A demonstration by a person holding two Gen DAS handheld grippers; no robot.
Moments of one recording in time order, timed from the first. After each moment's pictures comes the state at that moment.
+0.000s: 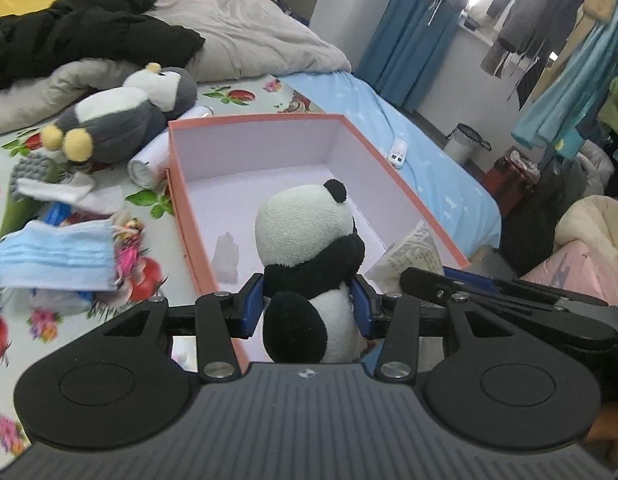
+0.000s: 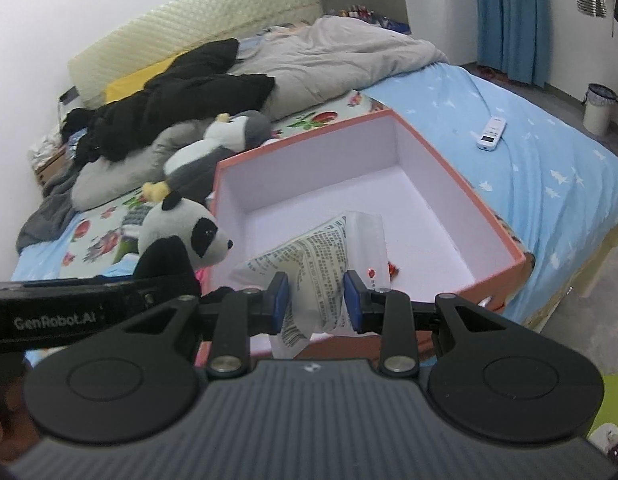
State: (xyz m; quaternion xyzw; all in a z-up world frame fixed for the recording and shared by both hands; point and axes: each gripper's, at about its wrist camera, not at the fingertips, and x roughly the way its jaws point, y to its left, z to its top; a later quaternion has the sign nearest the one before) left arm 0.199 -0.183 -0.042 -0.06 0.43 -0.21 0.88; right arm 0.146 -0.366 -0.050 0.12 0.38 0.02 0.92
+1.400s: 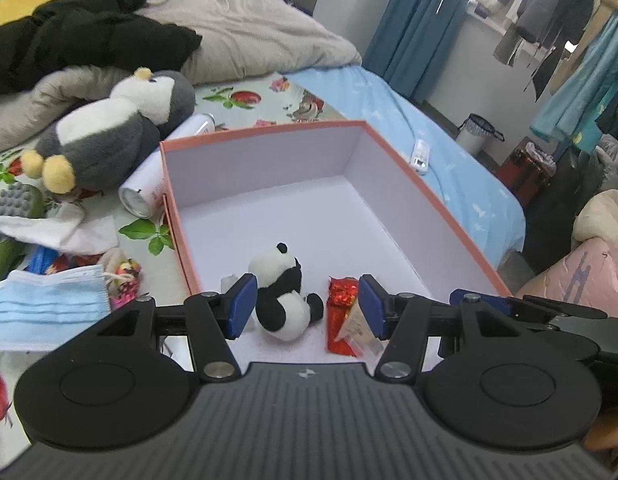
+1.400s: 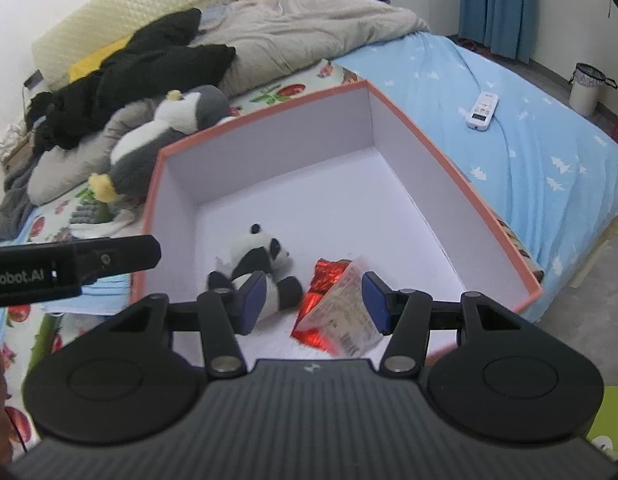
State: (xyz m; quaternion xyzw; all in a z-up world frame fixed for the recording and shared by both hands) left arm 0.266 -0.192 -0.058 -0.04 0.43 -0.21 0.88; right arm 0.202 -0.377 -0.081 0.12 0.42 -0.01 0.90
